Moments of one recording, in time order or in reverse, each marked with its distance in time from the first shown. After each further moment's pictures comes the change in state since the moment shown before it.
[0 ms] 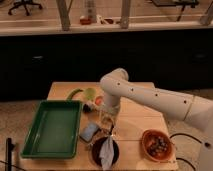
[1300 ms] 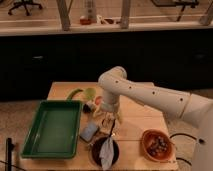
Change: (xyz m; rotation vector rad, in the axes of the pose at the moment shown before) arm 0.011 -0.006 -0.003 -0.020 0.005 -0.030
